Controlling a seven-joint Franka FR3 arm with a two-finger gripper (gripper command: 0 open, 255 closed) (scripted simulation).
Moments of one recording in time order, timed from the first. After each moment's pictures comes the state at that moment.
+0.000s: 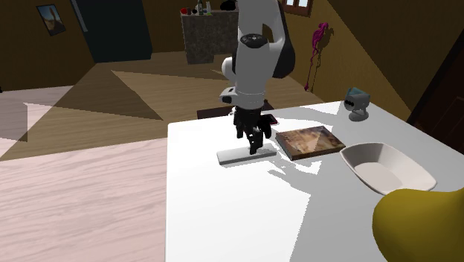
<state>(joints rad) -0.38 -0.24 0.03 -2.52 -0.01 2.26 1.07</state>
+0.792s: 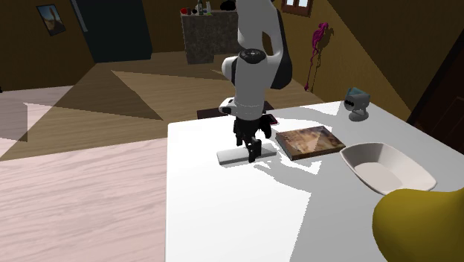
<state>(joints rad) -0.38 -0.18 0.03 -2.55 -0.02 2.36 1.09</state>
